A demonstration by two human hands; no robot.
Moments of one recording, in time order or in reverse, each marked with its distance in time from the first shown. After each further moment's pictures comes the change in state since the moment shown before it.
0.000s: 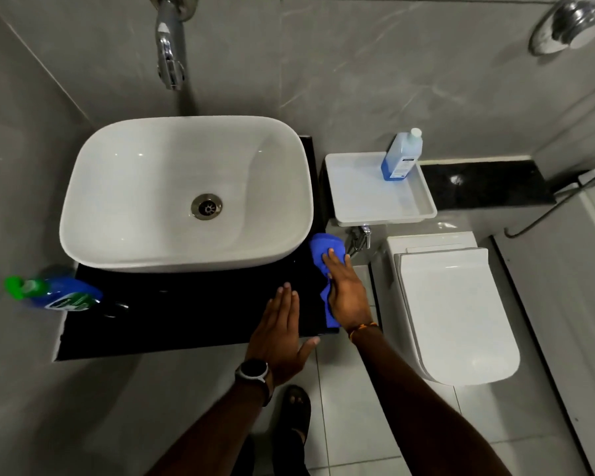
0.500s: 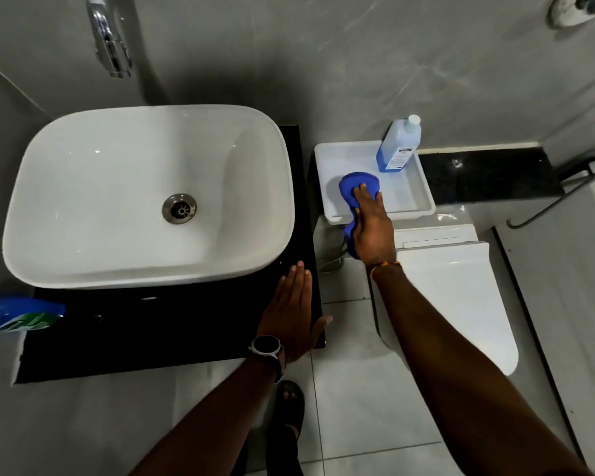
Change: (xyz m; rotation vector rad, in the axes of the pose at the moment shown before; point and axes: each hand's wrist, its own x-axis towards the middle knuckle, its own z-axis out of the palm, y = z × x) left_hand 0.081 0.036 -0.002 0.070 -0.051 0.037; right_hand 0.130 0.049 -0.068 -0.061 0.153 0.073
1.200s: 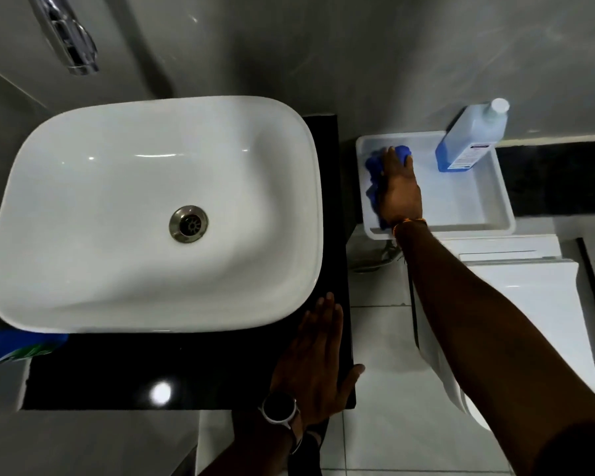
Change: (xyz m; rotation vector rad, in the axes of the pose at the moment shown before) left_hand 0.008 -0.007 0.024 -0.070 0.062 -0.006; right_hand 0.150 0.043 0.084 0.101 -0.001 0.002
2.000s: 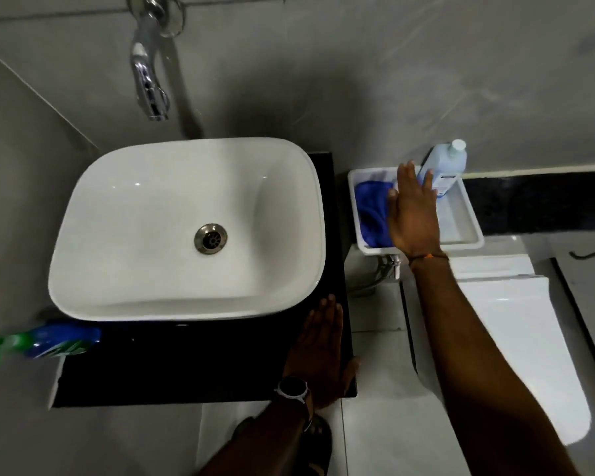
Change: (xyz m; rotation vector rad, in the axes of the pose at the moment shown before) left_hand -0.002 0.005 -0.018 0.020 -0.073 -0.028; right_hand -0.063 -0.094 -0.099 -0.277 -0.002 -0.046
